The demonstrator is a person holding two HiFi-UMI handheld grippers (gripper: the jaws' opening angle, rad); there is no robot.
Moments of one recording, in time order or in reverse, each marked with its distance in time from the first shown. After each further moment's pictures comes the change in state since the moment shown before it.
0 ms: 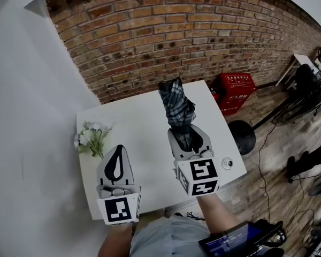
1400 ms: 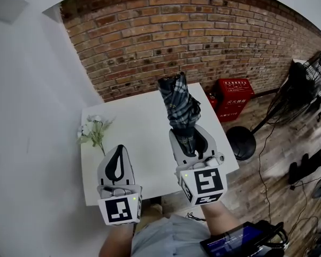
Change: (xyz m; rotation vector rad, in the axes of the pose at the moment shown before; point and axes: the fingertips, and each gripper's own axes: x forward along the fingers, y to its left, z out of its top) left arm -0.074 -0.053 0.041 0.058 -0.101 0.057; right arm -0.116 0.004 0.046 -0.075 -0.232 0.042
